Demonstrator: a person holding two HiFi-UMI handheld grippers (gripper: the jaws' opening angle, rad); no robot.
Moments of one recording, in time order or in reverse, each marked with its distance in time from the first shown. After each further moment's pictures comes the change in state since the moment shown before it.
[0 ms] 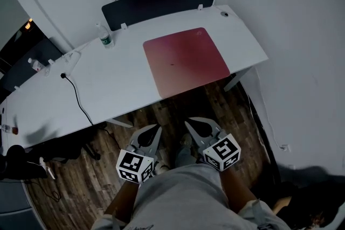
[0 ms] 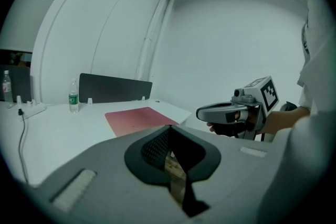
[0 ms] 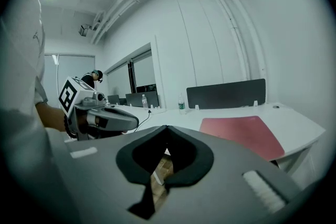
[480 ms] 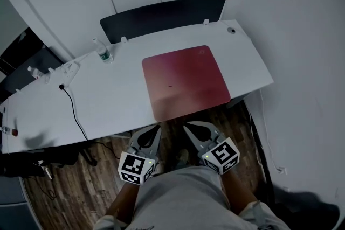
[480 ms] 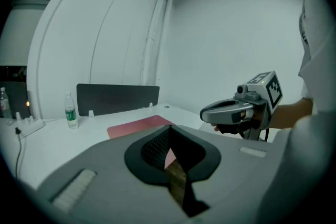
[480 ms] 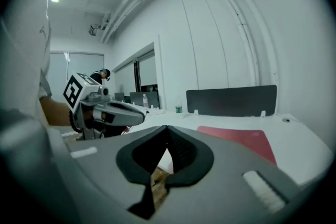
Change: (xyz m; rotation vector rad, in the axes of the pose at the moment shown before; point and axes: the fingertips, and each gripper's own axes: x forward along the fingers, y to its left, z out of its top) left arm 0.097 0.036 0.054 0.052 -0.022 0.107; right arm 0.039 -0.097 0.036 -0.080 0.012 0.104
